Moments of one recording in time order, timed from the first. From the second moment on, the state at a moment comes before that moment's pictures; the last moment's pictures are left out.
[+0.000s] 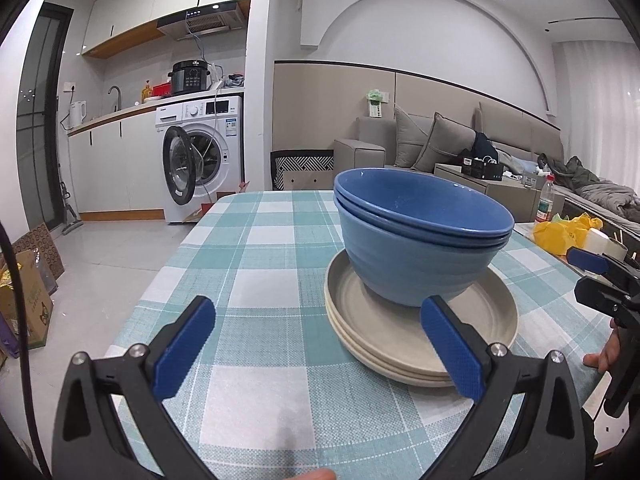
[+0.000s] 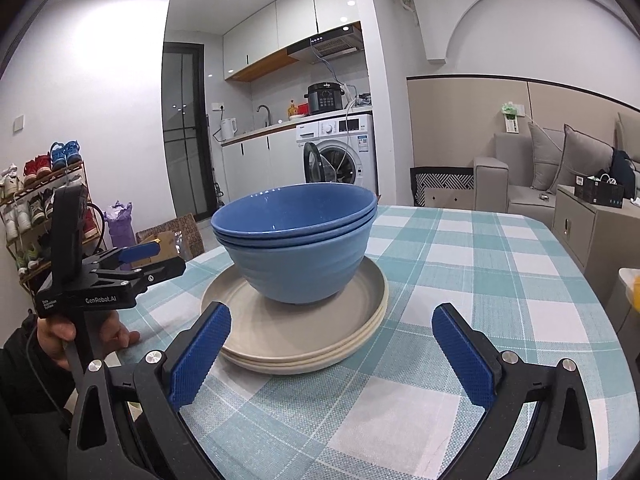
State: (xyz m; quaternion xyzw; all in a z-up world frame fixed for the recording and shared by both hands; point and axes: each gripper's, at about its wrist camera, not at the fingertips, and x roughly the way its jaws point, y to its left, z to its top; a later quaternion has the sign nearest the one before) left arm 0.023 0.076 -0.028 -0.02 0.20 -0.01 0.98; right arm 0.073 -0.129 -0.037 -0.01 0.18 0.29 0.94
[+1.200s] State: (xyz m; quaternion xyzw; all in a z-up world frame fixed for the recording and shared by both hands) left arm 0.025 0.076 -0.037 -0.03 0.20 -0.02 0.98; right arm 0.072 -0.131 -0.040 -0.01 0.18 0.30 0.94
